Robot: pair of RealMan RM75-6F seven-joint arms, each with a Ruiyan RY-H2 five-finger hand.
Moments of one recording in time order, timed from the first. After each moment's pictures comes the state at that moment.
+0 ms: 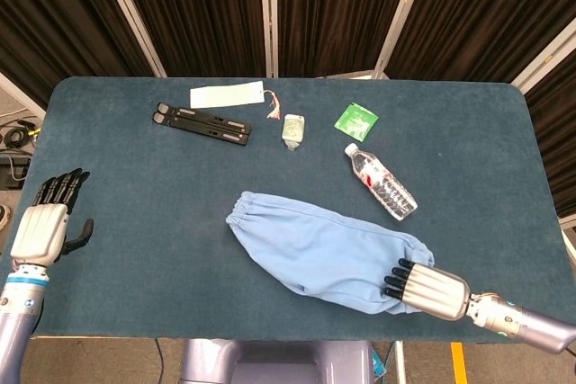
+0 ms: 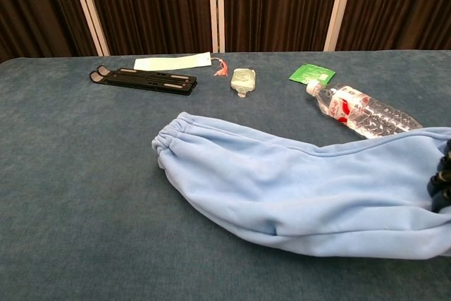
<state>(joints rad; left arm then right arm) -0.28 -1.14 -0.10 -1.75 1.26 1.31 0.14 0.63 -1.26 -0.37 -1.08 -2.15 1.55 0.05</state>
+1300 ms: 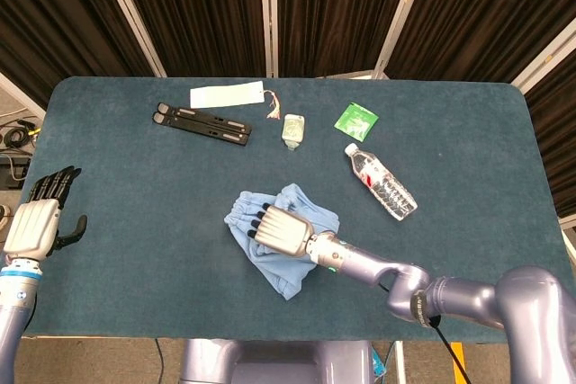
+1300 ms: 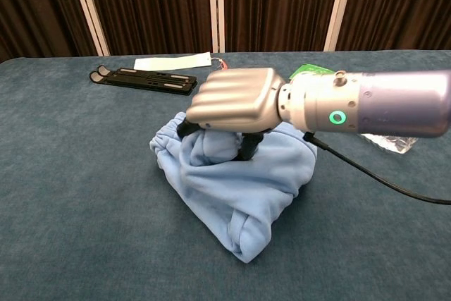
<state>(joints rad) -0.29 -1.12 -0.13 -1.71 1.22 1.24 0.05 1.06 -1.60 0.11 -1.33 -1.67 0.77 -0.29</state>
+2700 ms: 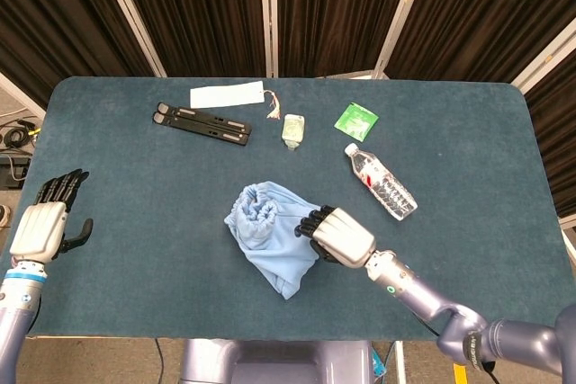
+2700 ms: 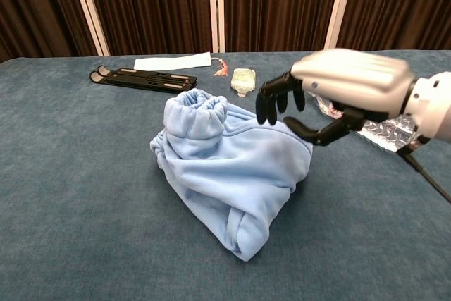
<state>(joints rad) -0.29 -1.12 -0.12 -1.73 1.23 1.24 0.07 0.78 -1.48 0.00 -1.46 -1.66 1.13 -0.02</state>
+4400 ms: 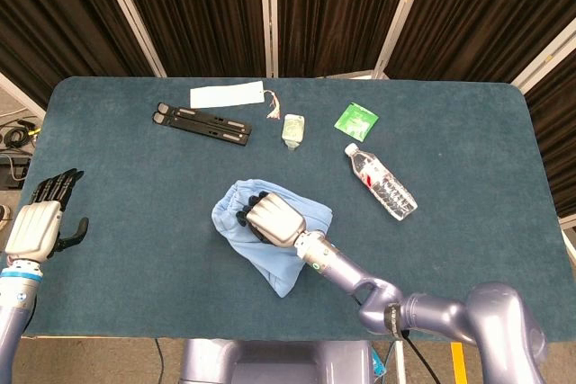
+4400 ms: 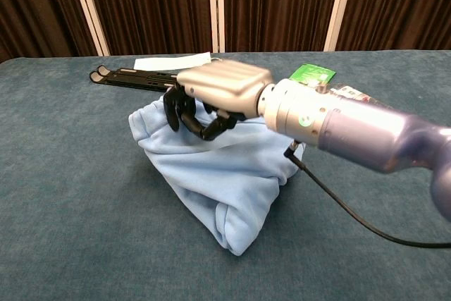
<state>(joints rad) -0.29 -1.11 -0.12 -1.71 1.23 1.23 0.04 0.97 -1.78 0.20 -1.25 -1.48 0.94 -0.12</state>
